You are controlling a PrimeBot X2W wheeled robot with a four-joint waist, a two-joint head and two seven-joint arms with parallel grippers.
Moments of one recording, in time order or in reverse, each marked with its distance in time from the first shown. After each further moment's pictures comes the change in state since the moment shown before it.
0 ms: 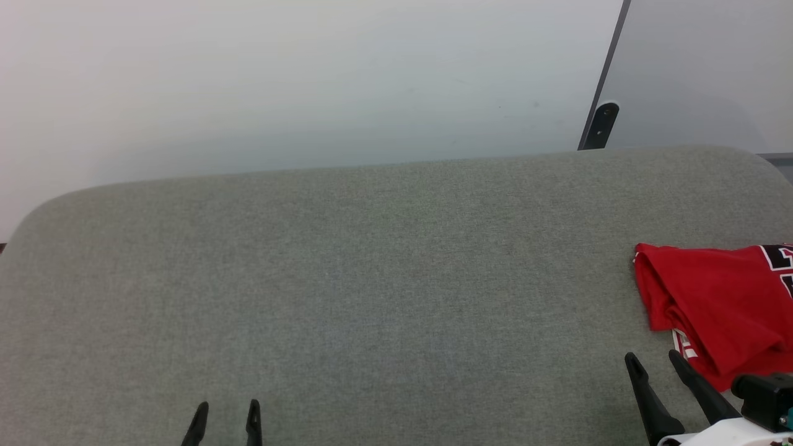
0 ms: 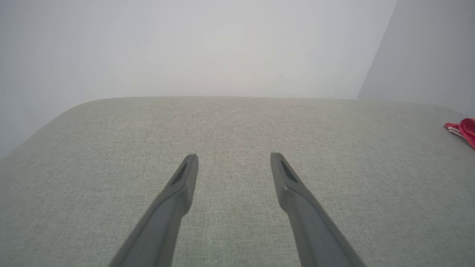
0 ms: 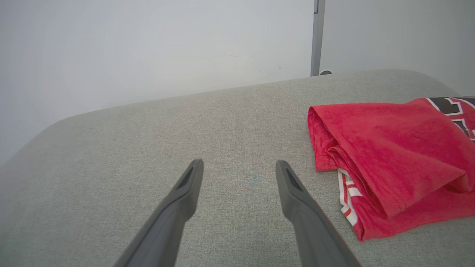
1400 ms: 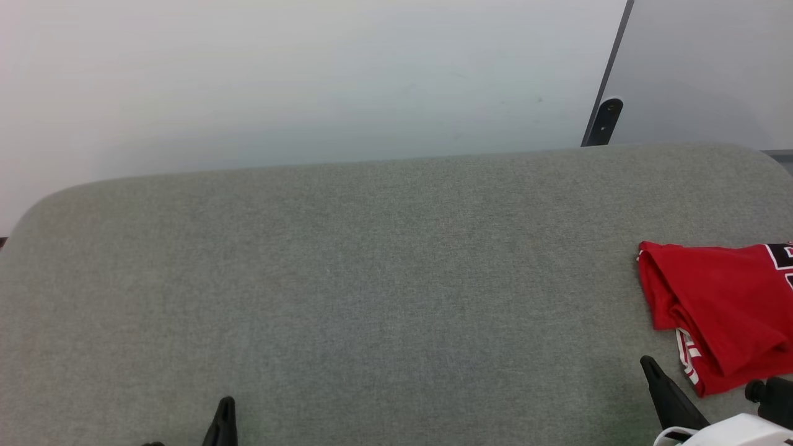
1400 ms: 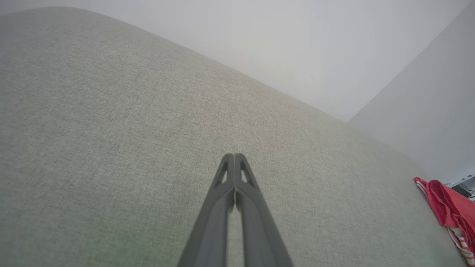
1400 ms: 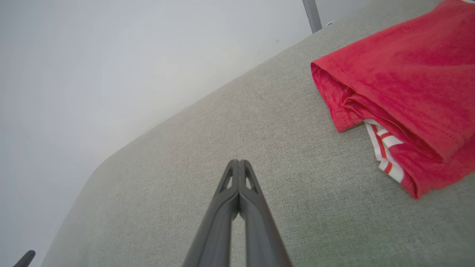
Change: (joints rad) left arm -0.074 -0.001 0.005 0.091 -0.384 -0.022 0.086; right arm -0.031 0.036 -0.022 0.120 0.306 0.000 -0.004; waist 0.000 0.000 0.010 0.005
